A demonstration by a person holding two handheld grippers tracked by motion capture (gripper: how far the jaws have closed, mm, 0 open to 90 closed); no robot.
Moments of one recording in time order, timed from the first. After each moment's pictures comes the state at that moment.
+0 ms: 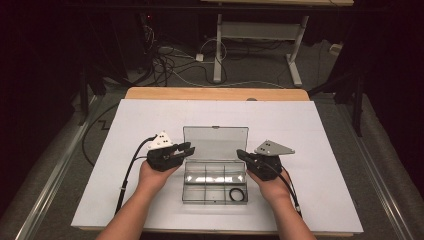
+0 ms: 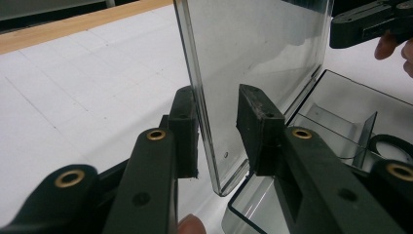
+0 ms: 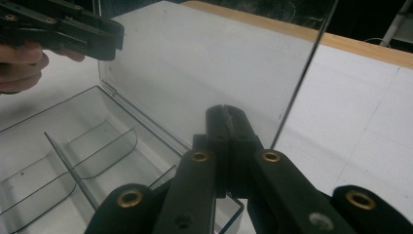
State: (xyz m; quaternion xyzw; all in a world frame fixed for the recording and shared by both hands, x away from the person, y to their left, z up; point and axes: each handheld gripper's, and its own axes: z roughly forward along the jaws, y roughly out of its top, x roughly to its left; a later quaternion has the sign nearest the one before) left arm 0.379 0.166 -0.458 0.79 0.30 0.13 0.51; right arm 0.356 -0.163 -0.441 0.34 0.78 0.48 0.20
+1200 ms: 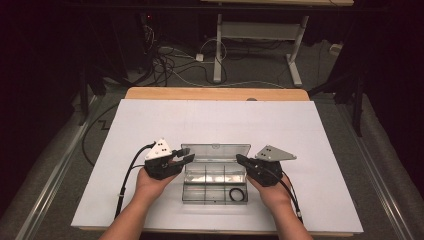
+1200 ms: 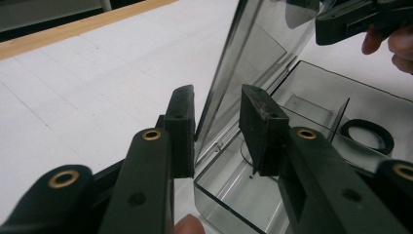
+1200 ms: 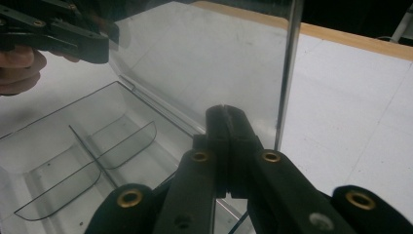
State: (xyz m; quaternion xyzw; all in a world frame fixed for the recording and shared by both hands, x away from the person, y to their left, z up) left arm 0.353 0.166 -0.454 0.80 0.28 0.14 0.51; right arm 0.341 -0.163 -0.441 0.33 0.78 0.49 0.20
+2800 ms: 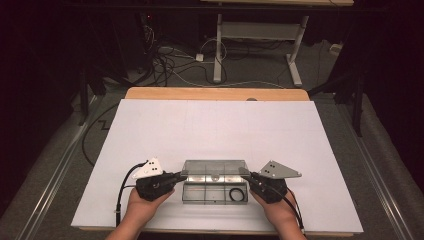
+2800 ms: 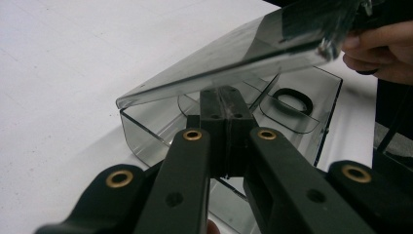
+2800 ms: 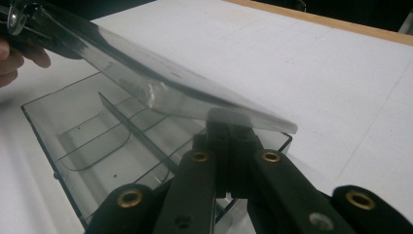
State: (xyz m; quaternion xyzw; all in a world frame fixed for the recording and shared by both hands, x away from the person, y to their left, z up) left arm 0.305 0.181 -0.466 0.79 0.29 0.07 0.53; right arm 0.304 -0.171 -0.452 0.32 0.79 0.48 0.20
